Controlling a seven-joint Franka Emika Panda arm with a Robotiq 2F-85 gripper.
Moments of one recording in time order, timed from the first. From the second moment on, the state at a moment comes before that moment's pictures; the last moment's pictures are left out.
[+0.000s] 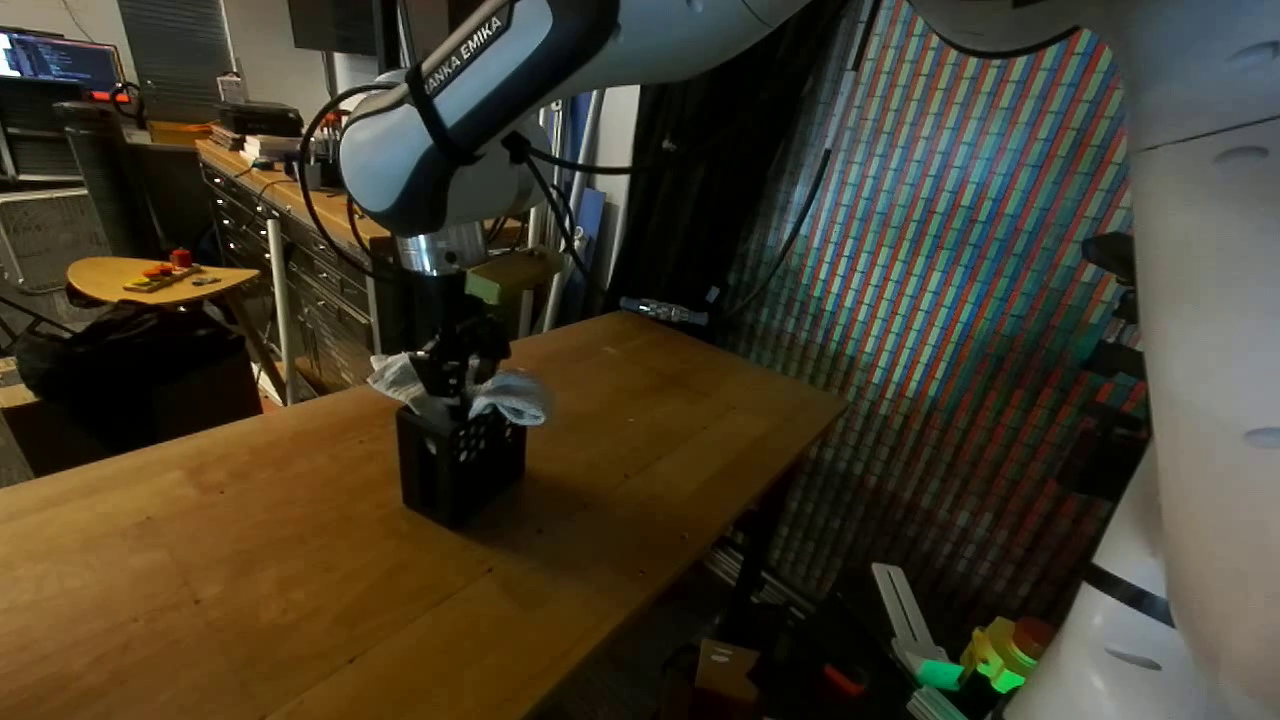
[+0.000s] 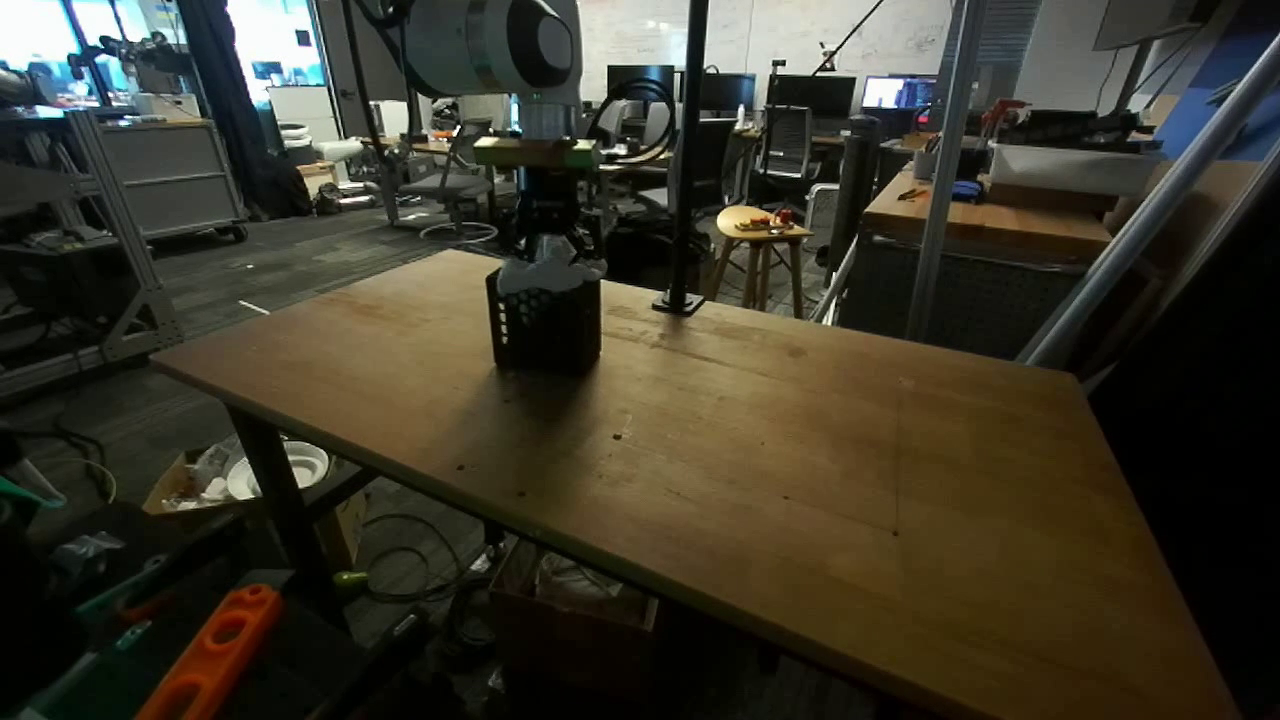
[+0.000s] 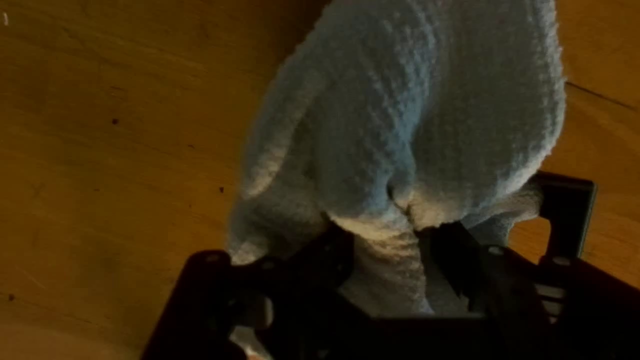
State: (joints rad) arm 0.05 0.45 0.05 -1.76 -0.12 2.06 -0.22
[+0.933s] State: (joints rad) arm 0.06 0.38 0.05 -1.69 -0.22 1.97 -0.20
